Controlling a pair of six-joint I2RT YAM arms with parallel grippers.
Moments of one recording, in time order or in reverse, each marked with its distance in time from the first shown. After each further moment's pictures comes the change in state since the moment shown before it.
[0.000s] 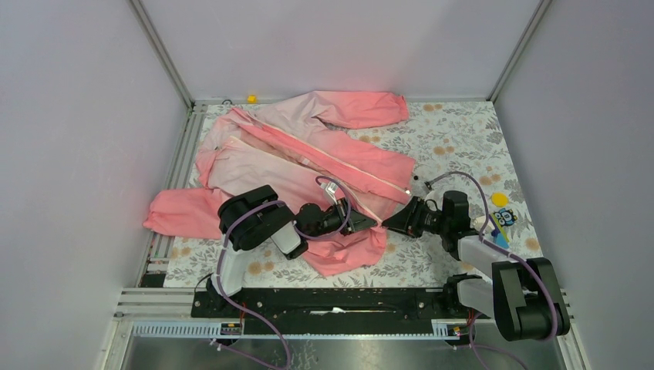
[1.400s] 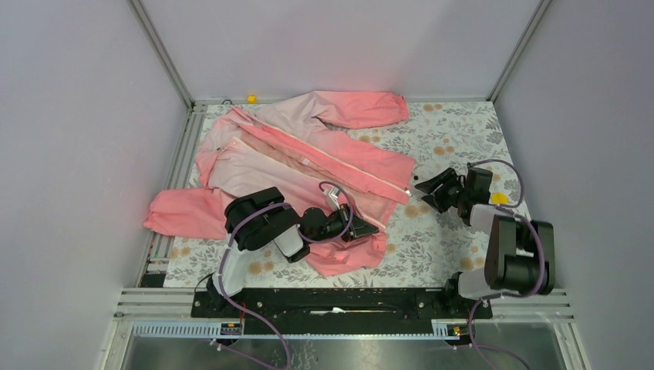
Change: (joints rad) left arm -0.035 0.040 0.001 0.001 -0.008 -0.083; right arm -0.271 0.224 0.269 -0.144 0.372 0.008
